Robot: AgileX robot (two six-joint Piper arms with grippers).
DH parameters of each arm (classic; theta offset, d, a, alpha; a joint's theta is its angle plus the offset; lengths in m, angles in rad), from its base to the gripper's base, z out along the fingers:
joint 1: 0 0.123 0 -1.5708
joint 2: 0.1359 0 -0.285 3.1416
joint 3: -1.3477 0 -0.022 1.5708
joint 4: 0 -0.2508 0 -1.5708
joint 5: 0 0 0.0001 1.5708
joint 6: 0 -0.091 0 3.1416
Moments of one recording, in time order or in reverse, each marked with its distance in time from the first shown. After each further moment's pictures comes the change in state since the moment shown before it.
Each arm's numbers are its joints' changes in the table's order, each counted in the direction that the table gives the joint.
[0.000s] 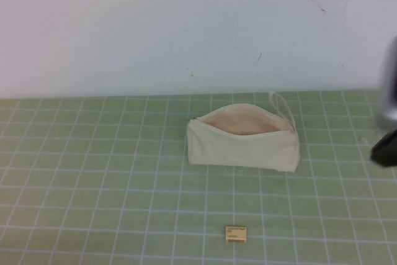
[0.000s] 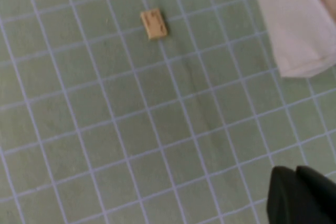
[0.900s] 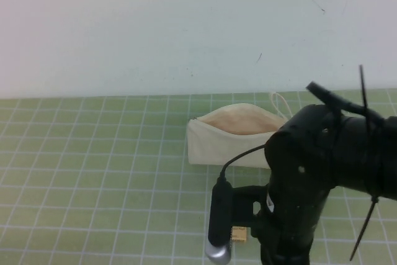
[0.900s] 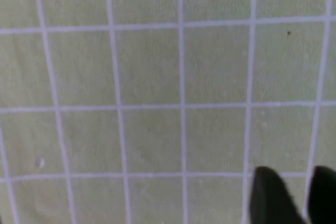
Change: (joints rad) right arm 0.471 0.500 0.008 0.206 0.062 -0.251; left arm 0.000 0.000 0.000 0.000 0.000 0.000
